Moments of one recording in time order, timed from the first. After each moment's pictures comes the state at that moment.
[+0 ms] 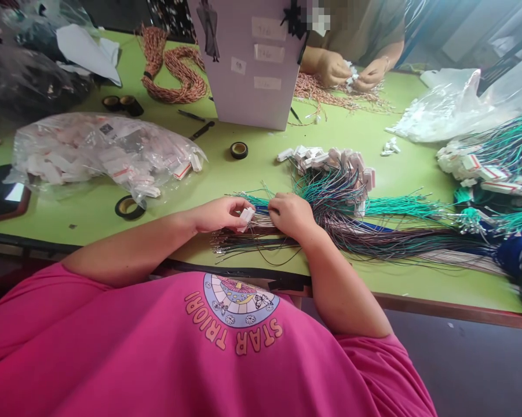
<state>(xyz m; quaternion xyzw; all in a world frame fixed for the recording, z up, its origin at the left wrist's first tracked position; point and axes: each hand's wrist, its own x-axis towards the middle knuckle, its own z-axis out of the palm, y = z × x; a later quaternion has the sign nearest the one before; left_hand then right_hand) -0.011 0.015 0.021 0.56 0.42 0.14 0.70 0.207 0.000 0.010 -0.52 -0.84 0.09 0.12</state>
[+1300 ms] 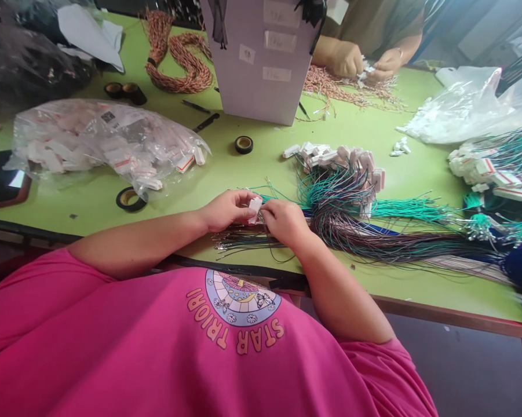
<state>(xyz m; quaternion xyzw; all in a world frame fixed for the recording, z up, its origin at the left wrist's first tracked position) 0.004 0.008 0.013 0.43 0.44 0.28 0.74 0.188 -0.015 0.009 -0.53 -0.80 0.18 0.21</state>
